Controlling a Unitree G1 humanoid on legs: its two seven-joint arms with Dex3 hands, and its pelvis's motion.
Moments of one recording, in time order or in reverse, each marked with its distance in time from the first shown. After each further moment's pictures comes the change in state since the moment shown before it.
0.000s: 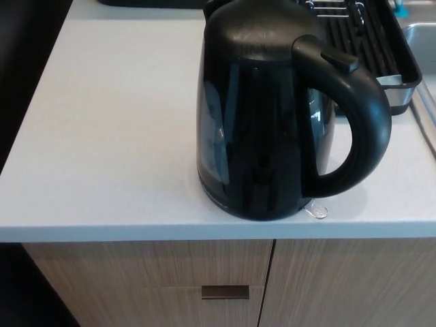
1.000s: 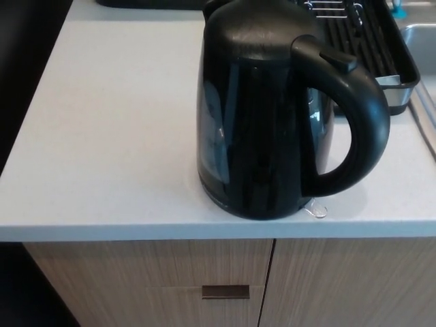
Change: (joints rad) left_arm 0.041 -0.019 -0.032 0.014 0.001 -0.001 0.003; right_arm 0.342 -0.138 -0.162 -1.081 0.221 0.039 -0.002
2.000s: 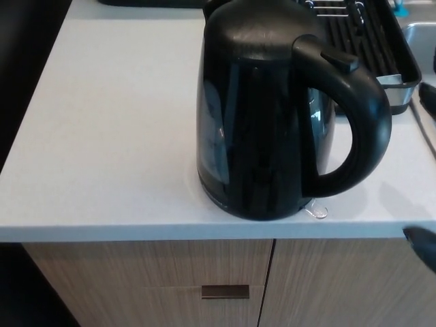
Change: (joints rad) left_arm 0.010 -0.008 -0.023 0.025 0.001 -0.008 0.002; right_arm -0.806 -0.244 0.574 0.142 -0.118 0.487 -0.088
